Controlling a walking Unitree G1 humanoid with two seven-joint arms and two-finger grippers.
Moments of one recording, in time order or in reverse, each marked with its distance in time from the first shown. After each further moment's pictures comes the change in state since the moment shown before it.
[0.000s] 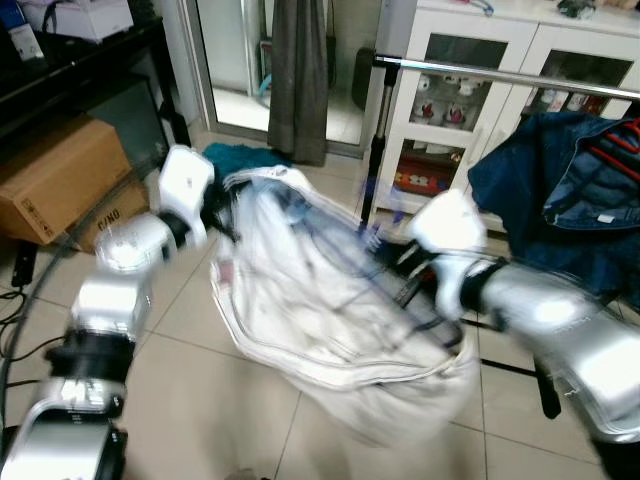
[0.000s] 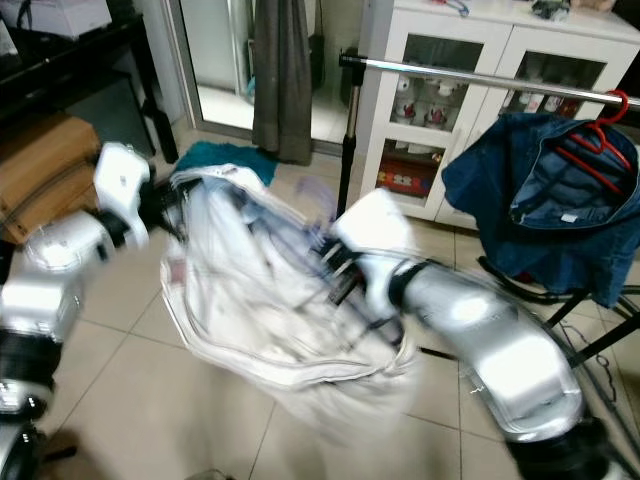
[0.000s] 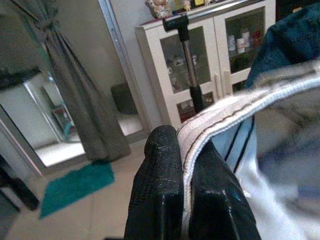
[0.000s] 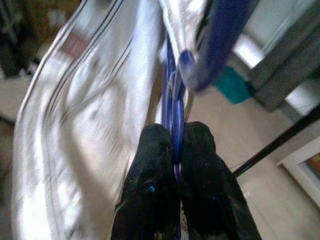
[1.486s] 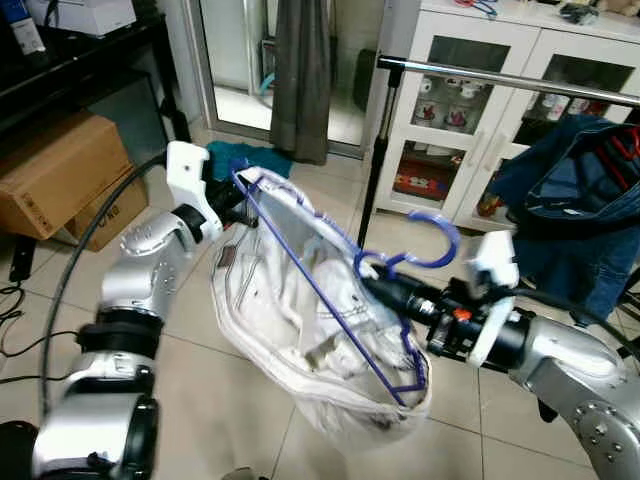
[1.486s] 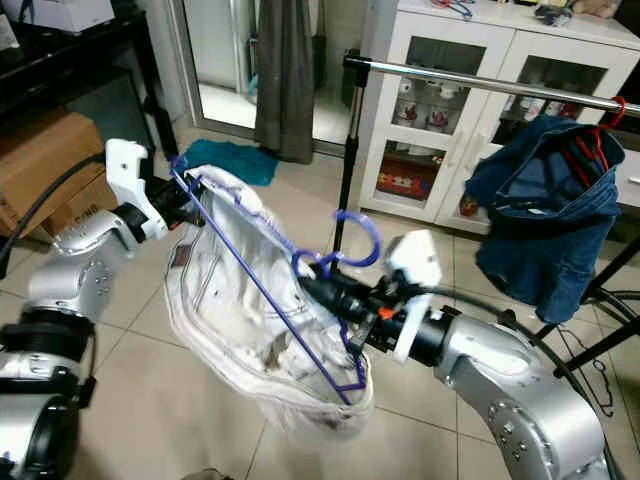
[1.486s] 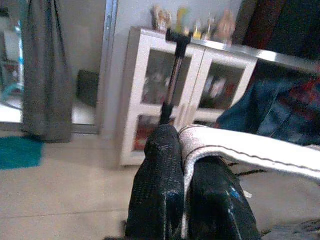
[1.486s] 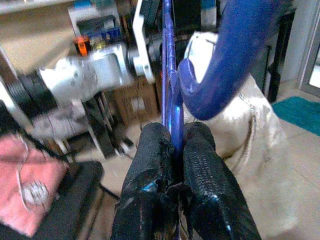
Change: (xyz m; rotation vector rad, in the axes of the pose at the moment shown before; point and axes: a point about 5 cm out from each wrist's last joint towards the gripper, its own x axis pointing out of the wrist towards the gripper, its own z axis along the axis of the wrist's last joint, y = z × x) left arm 0.019 -0.010 -0.020 -0.521 -0.079 0.003; right arm -0.039 0.013 -0.017 0.394 -0.374 0.214
